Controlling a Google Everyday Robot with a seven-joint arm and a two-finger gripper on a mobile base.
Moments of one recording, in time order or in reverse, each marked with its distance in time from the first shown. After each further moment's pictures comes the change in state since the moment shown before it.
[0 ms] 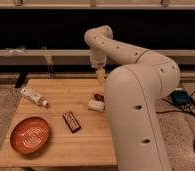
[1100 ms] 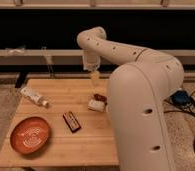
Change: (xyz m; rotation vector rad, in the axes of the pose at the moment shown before) arm -0.067 0.024 -0.013 0.027 -0.037 -0.192
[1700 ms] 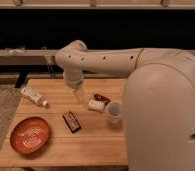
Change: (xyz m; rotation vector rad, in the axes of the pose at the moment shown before) arm -0.137 0.064 -0.004 0.005 -0.043 -0.225
